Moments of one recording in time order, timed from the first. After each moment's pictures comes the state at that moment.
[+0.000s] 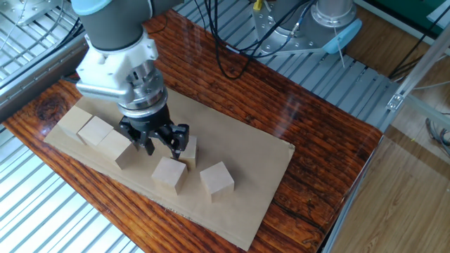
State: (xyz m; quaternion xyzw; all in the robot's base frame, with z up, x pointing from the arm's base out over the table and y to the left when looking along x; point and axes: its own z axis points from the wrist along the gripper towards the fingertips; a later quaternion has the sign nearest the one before) arm 0.614 0.051 0.094 -0.22 0.97 0.09 0.06
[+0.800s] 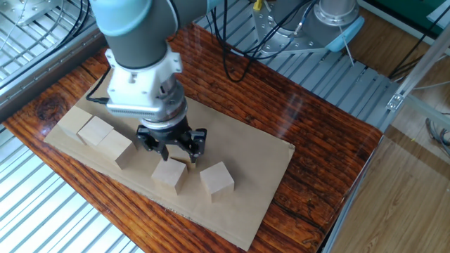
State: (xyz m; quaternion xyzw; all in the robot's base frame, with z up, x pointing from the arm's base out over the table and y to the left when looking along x) arm 0.591 0.067 0.083 -0.28 0.96 0.05 0.02
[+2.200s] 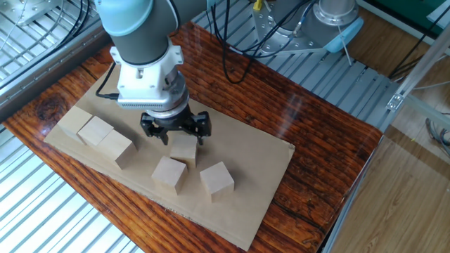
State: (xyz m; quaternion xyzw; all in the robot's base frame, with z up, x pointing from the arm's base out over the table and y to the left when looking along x) arm 0.549 0.055 0.064 -0.29 0.95 0.08 -0.01
